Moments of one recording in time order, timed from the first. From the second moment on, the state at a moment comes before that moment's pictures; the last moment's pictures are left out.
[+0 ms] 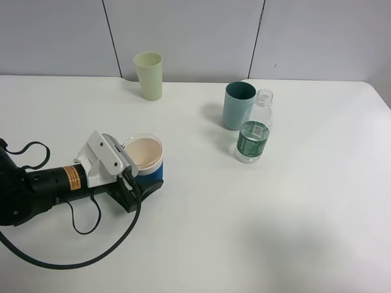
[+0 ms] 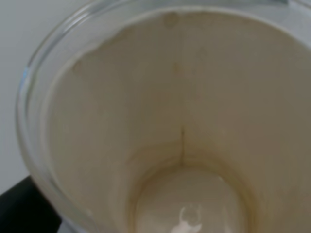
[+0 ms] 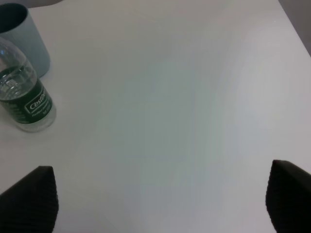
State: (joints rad) left arm -0.38 2.05 -0.32 0.44 -1.22 0.09; right arm -0.13 0.00 -0.49 0.09 1.06 -0.05
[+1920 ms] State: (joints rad) left arm -0.38 0.59 -0.60 0.20 0.46 0.02; right arm -0.13 0.00 -0.49 0.09 1.06 -0.05
